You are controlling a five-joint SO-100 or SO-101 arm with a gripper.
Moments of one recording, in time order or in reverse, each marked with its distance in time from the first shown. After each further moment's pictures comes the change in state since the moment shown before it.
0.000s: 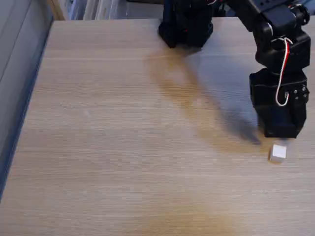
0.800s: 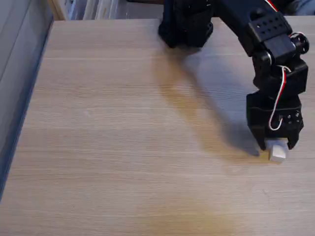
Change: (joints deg) arm 2.7 -12.7 -8.8 0.0 1.0
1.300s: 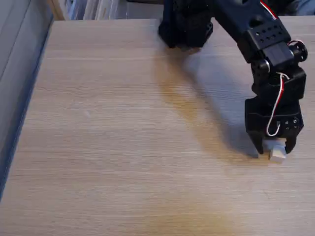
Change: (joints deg) arm 0.4 -2.9 -2.2 0.0 0.1
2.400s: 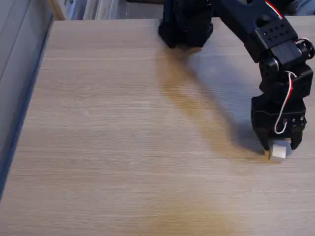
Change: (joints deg) arm -2.1 -1.1 -1.6 1.8 1.6
